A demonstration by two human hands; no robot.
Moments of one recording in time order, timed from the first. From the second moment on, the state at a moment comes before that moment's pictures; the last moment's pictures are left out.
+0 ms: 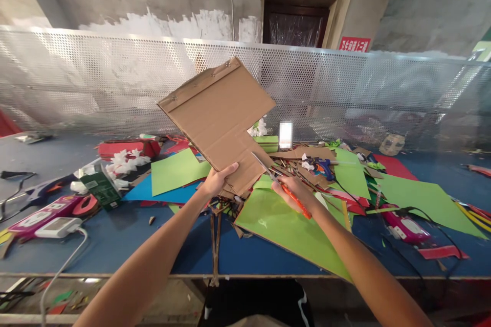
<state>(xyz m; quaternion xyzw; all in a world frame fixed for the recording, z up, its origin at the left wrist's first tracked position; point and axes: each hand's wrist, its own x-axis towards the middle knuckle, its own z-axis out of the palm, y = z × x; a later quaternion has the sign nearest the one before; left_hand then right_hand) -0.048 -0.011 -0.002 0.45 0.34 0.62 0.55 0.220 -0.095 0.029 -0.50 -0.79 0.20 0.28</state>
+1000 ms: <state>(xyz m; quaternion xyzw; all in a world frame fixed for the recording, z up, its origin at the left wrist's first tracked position) -0.034 -0.019 -0.011 0.42 0.34 0.60 0.59 0.223 -0.095 0.032 -0.53 -0.78 0.17 0.28</state>
